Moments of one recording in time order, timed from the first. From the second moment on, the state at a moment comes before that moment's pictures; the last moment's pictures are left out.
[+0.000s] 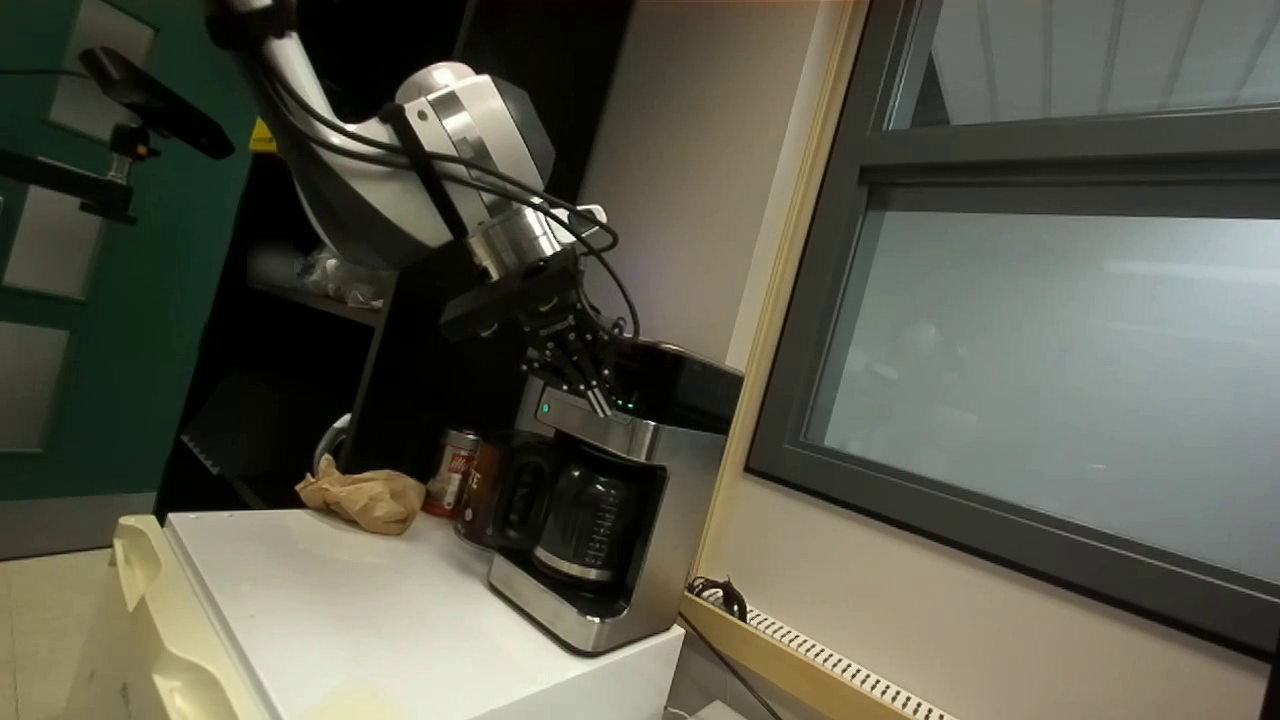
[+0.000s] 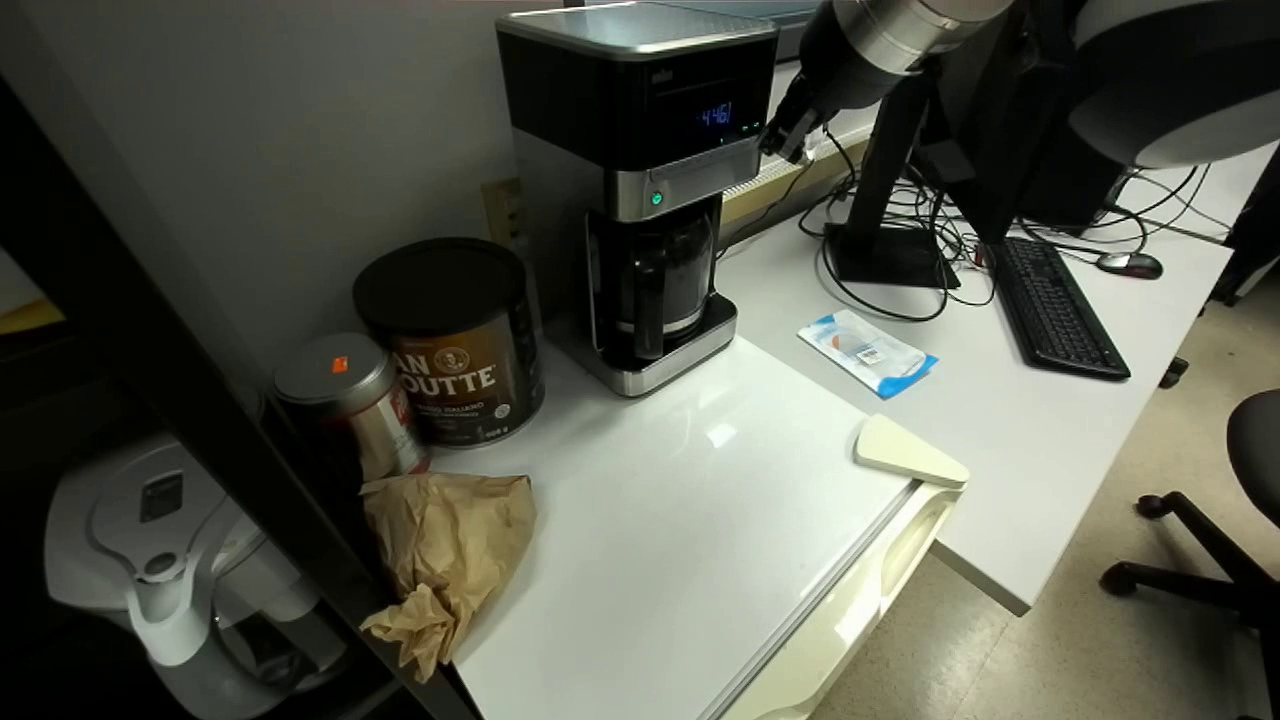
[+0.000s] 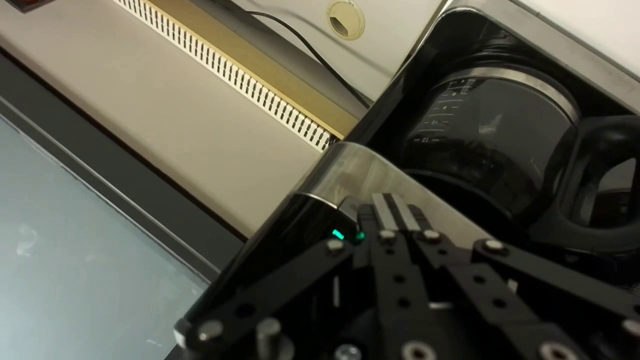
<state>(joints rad) 0.16 0.71 -0.15 -1.51 -0.99 2.79 0.51</state>
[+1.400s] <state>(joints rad) 0.15 0.72 -0.15 -1.50 -0.99 2.86 0.53</state>
